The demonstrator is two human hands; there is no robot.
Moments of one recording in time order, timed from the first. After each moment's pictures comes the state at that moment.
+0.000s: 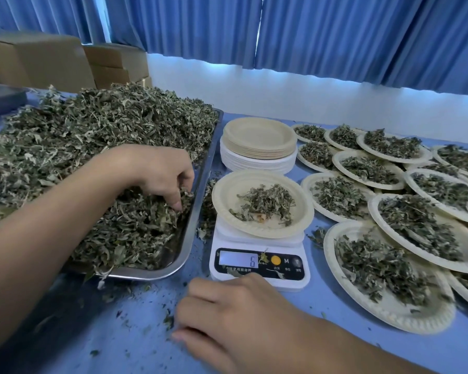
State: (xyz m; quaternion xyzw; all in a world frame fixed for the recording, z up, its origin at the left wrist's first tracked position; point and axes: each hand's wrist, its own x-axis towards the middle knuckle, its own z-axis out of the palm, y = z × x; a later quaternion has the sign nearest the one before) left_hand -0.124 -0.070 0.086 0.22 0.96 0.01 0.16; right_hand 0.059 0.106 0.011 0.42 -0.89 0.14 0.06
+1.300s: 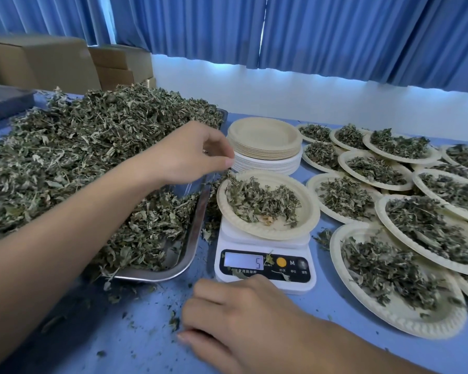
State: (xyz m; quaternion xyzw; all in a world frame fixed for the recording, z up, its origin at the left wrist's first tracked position) left_hand -0.117 -0.048 0.082 0.27 0.89 0.37 -0.03; right_hand 0.056 0.106 0.005 0.42 -0.89 0.15 0.08
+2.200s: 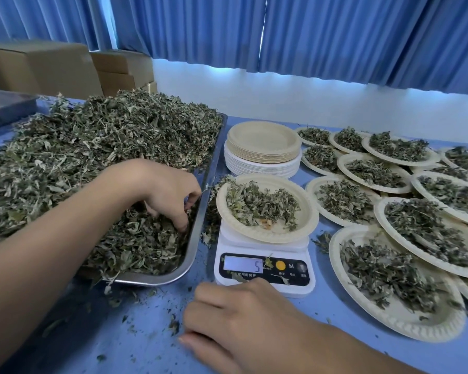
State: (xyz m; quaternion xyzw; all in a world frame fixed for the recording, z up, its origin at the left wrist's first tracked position) left_hand -0.123 -0.069 0.072 0.23 0.94 -0.03 0.23; right_hand 0.058 0.105 0.011 0.41 -0.90 0.14 0.07
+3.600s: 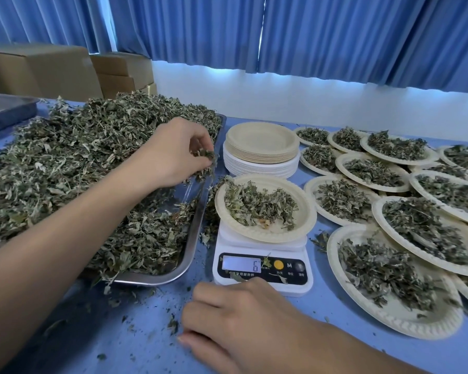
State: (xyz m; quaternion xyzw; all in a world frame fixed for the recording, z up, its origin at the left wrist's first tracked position) left_hand -0.117 -0.058 0.087 0.20 0.93 0.30 -0.13; right_hand 0.058 0.107 0.013 0.41 -0.90 0.14 0.07
